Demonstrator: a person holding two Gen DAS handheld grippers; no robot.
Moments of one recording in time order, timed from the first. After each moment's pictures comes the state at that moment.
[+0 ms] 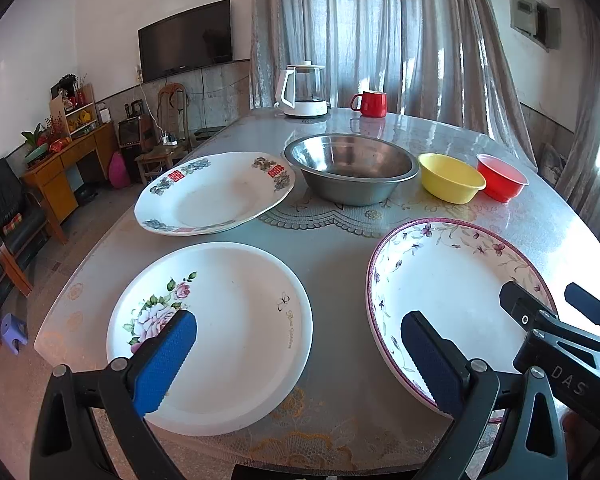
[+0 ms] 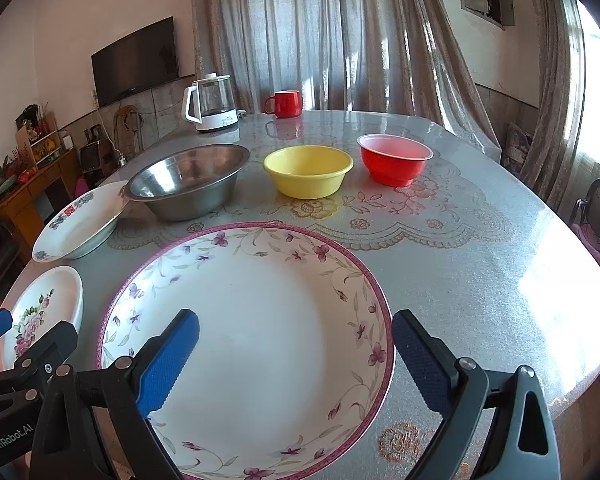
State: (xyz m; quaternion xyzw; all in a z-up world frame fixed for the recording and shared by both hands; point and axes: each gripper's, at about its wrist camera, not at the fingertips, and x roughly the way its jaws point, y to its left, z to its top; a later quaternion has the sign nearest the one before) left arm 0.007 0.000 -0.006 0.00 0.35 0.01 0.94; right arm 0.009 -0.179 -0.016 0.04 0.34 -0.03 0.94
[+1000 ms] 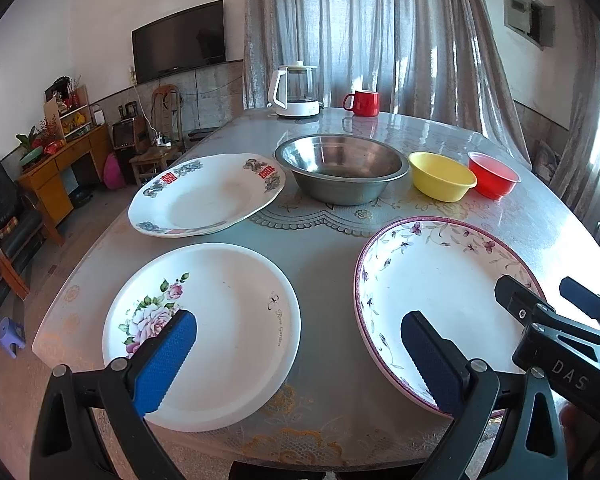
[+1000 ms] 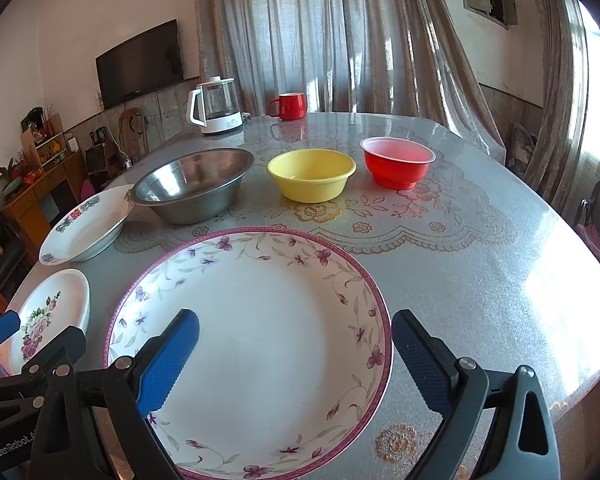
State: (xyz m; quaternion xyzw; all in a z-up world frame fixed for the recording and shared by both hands) left arm 0.005 -0.006 -0.003 0.00 0.35 0.00 0.94; right arm 0.008 -0.182 -0.010 0.05 0.34 -0.02 0.94
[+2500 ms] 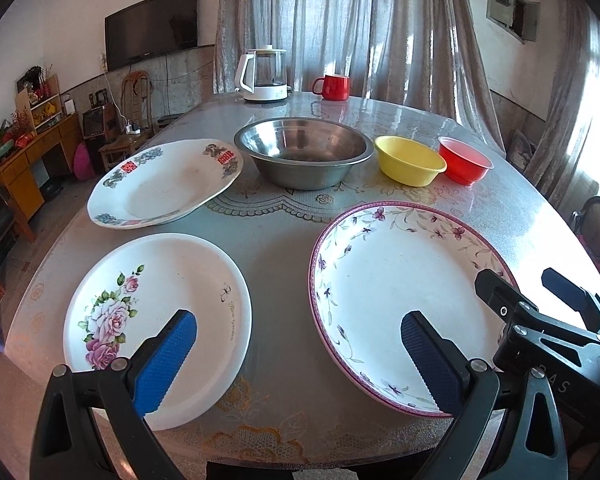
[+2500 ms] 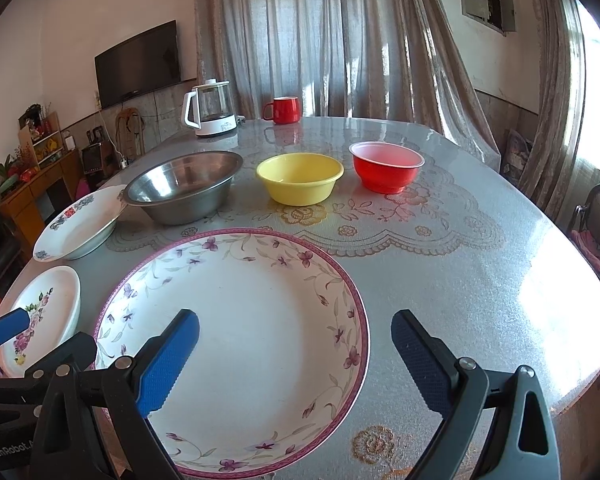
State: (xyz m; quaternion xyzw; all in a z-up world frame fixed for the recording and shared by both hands) left arm 0.014 -0.020 -0.008 -0.01 0.38 -0.06 0.92; right arm 0.003 -0.192 -0.010 0.04 0.34 -0.03 0.94
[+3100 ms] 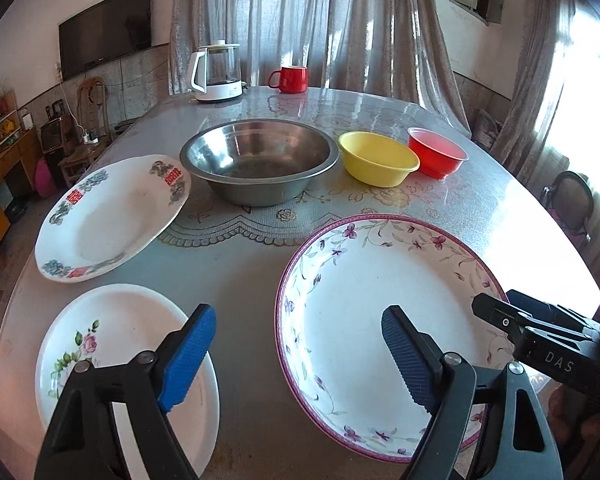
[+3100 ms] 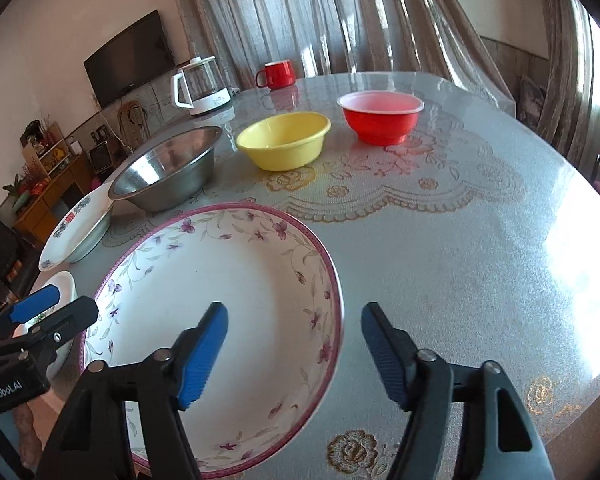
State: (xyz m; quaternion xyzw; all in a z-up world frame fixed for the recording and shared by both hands) left arm 0.060 -0.032 -0.004 0.01 0.39 -0.13 0.91; right arm 0.023 -0.239 -0.033 0.12 0.41 0.01 0.91
